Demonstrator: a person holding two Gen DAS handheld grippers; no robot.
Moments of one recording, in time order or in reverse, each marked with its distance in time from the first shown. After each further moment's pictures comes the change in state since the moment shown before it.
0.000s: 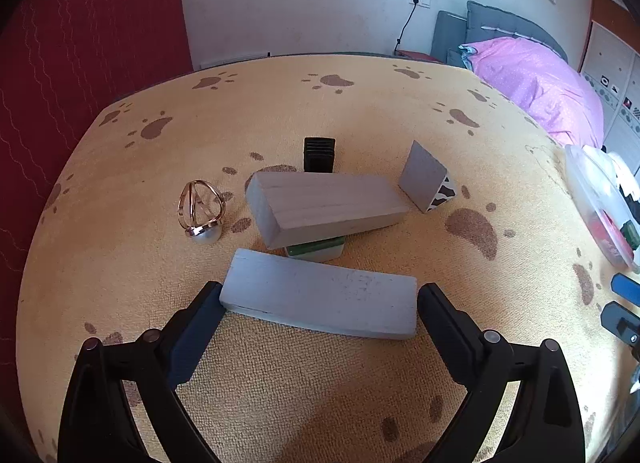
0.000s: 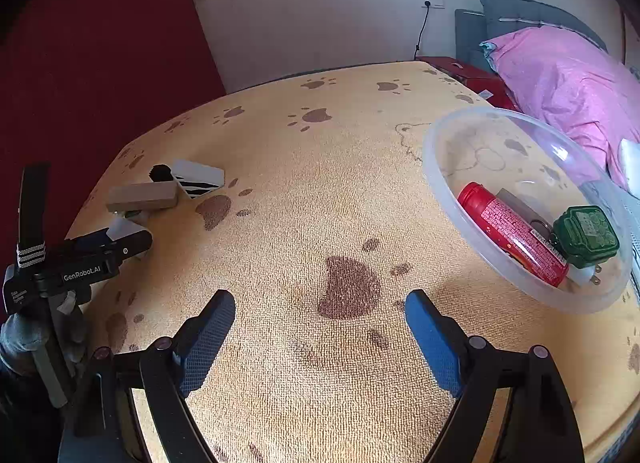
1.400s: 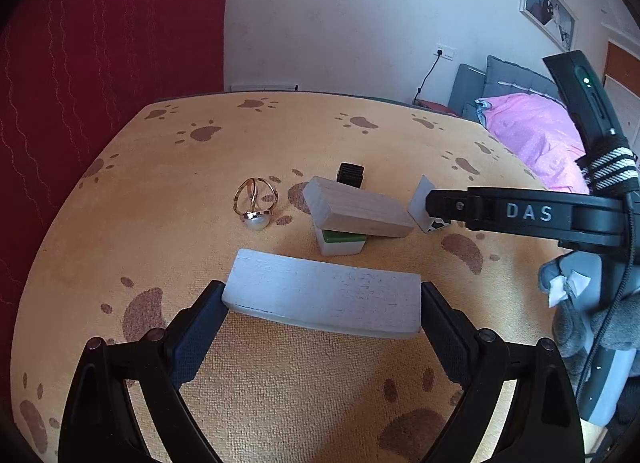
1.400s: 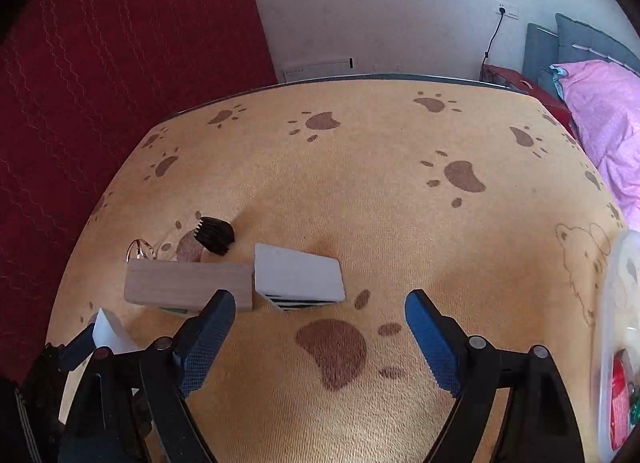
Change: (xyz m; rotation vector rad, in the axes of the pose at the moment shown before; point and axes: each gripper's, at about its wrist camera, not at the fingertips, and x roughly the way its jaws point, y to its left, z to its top) left arm -0.043 0.019 -0.029 -0.143 -0.163 -0.007; right arm 0.094 0.111 0.096 -0.145 0.088 0.074
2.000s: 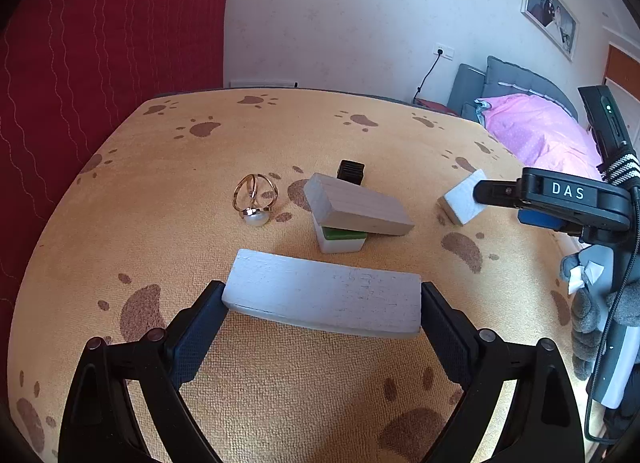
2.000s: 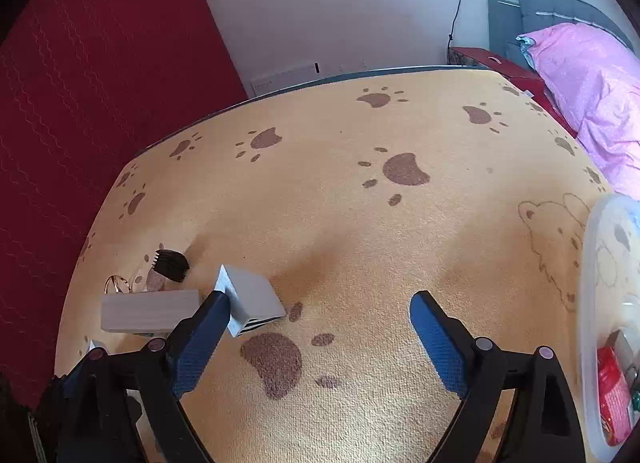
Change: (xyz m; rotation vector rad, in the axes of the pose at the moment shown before) left arm 0.001 0.001 -0.001 -0.006 0.006 -0.008; right arm -0.009 -0.052 0.000 0.160 -0.026 -0.010
